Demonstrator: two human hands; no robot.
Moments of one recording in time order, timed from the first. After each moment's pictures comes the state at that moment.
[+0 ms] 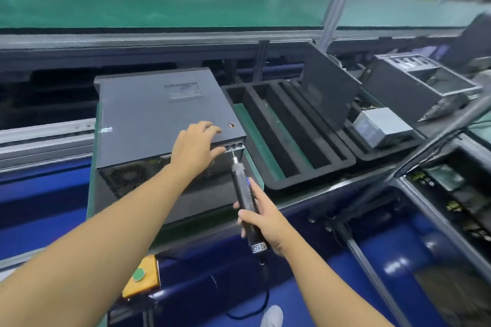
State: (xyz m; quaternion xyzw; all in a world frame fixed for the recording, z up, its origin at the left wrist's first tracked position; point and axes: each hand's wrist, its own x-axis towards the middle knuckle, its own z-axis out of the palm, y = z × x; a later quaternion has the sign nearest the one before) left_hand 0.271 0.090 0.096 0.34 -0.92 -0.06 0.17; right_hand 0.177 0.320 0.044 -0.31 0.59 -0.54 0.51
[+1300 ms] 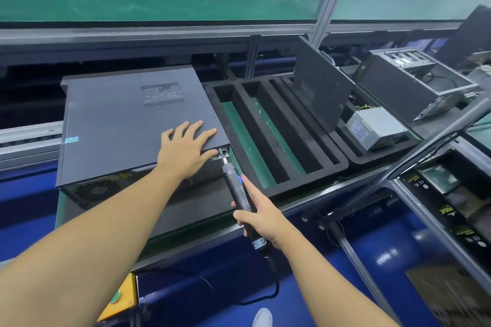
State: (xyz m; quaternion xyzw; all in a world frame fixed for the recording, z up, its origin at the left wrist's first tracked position) left_hand 0.231 0.056 0.056 0.36 -0.93 0.03 0.08; right_hand 0.123 0.299 0.056 -0.33 0.68 -0.44 0.48
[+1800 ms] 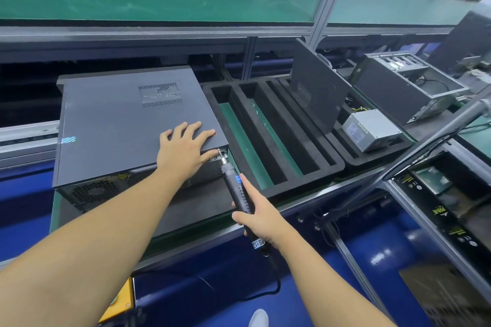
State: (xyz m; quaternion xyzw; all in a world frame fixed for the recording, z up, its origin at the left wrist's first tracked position) left_hand 0.228 0.058 0.056 0.37 -0.92 0.05 0.11; right_hand 0.125 0.297 0.062 -0.37 0.73 -0.38 0.44
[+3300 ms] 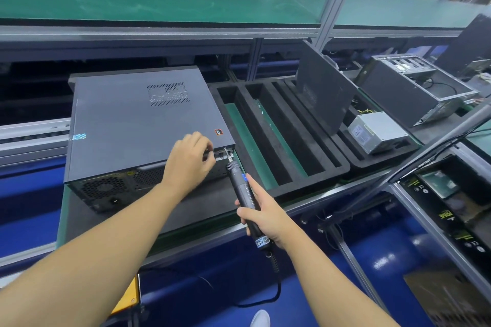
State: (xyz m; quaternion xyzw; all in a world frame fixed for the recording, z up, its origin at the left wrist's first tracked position) left_hand 0.247 0.086 0.056 0.28 -0.90 -0.10 0.33; right_hand 0.124 0.295 0.051 -0.33 0.67 -0.46 0.49
